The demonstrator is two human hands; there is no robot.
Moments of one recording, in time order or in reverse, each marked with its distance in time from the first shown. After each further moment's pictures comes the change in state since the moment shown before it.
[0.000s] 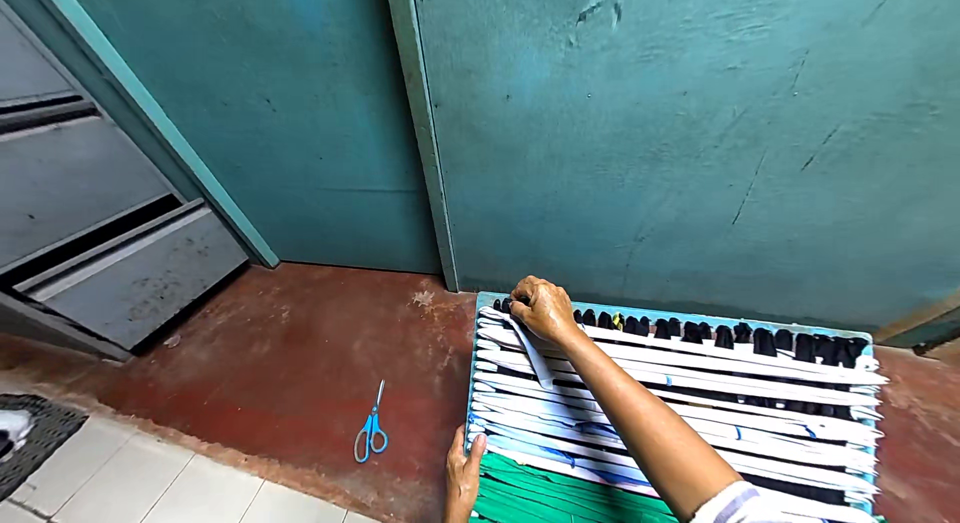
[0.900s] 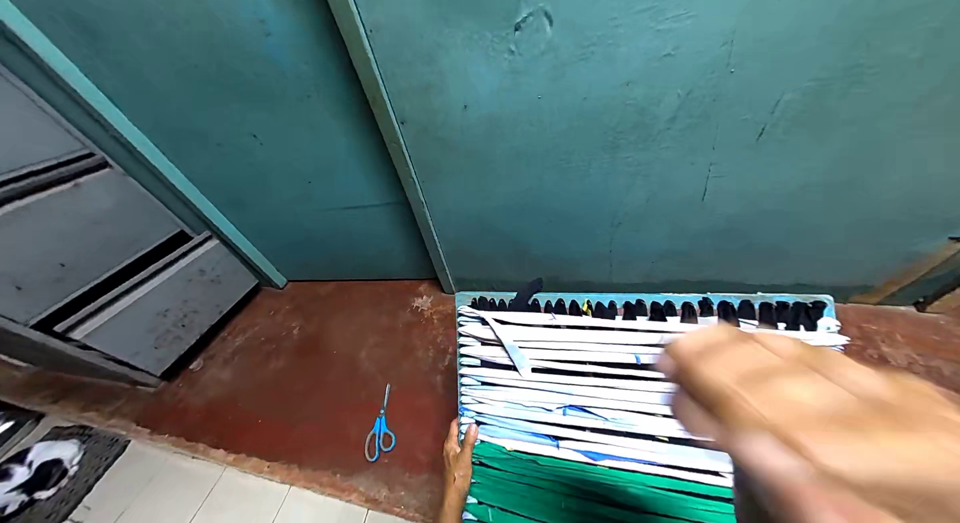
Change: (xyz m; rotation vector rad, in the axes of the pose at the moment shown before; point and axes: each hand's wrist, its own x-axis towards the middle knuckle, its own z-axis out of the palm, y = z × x) left_hand -0.001 0.009 -0.002 0.074 -0.007 -0.046; right_hand -0.202 -0.043 -0.139 0.612 0.618 -1.012
